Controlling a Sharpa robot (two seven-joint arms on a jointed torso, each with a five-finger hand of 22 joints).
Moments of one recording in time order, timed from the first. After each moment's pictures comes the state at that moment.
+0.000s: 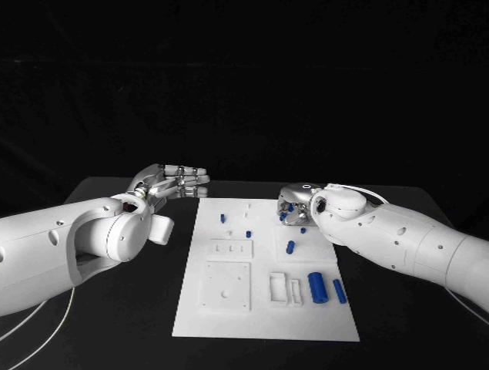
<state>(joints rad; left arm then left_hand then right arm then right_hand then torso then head) 1.44 -0.79 -0.19 1.47 0.00 -0.38 0.30 1.39 -0.02 0.11 -0.14 0.12 1.00 0.16 0.07 0.06 1.08 0.14 0.06 0.06 1.20 0.10 0.14 0.07 0.07 0.93 0.07 0.39 0.19 1.19 -0.52 0.09 0.98 -1.74 -0.09 -0.05 1.25 -0.10 0.49 -0.26 0.21 1.11 0.12 0.06 0.06 1.17 0.08 0.05 0.06 1.44 -0.02 0.89 0.51 0.15 1.47 -0.03 0.56 0.53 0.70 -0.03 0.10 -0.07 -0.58</state>
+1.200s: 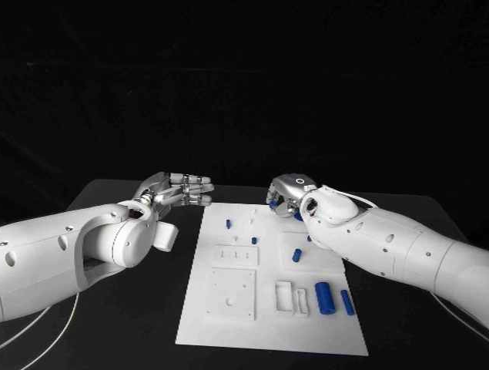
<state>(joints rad) 1.44 -0.77 -0.19 1.44 0.00 -0.37 0.28 1.39 -0.02 0.11 -0.14 0.12 1.00 0.16 0.07 0.06 1.07 0.14 0.06 0.06 1.20 0.10 0.14 0.07 0.07 0.93 0.07 0.39 0.18 1.21 -0.45 0.09 0.97 -1.79 -0.35 -0.12 1.28 -0.09 0.61 -0.24 0.06 1.25 0.08 0.06 0.07 1.29 0.07 0.06 0.06 1.44 -0.05 0.89 0.53 0.11 1.42 -0.07 0.62 0.77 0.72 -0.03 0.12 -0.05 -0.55</state>
